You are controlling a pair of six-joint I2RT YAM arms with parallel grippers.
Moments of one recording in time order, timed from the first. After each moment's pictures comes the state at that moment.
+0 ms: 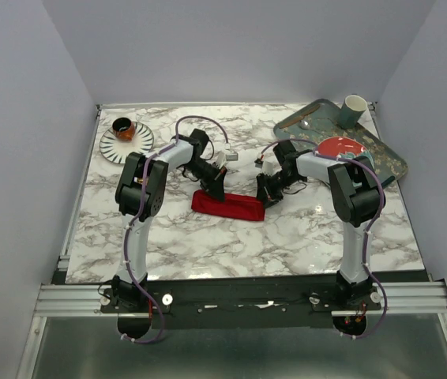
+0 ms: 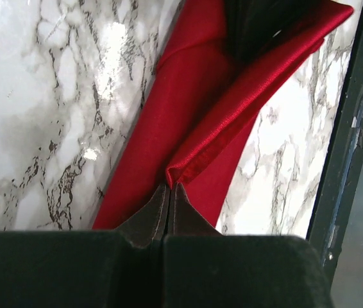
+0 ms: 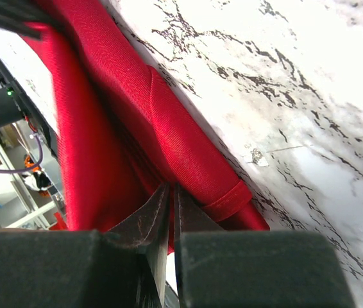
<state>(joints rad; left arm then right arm) -0.36 2.18 1.61 -0.90 0.93 0.60 0.36 2.08 1.31 -0.63 -0.78 0.07</state>
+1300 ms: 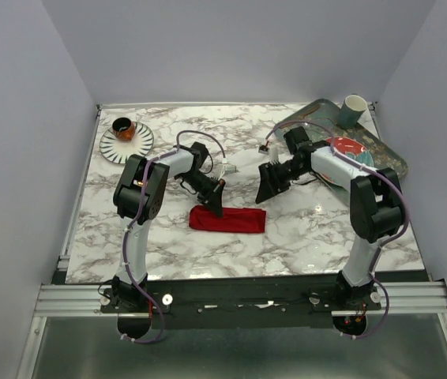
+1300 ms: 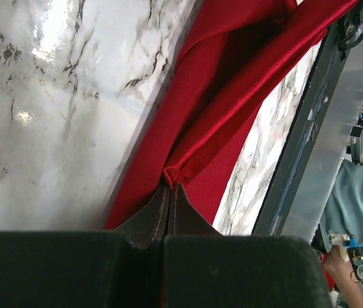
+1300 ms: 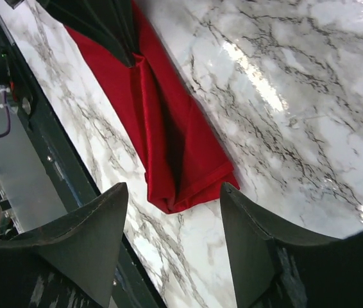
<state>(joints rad) -0.39 2.16 1.45 -0.91 0.94 0.45 0.33 1.86 1.32 -0.73 -0.80 -0.18</state>
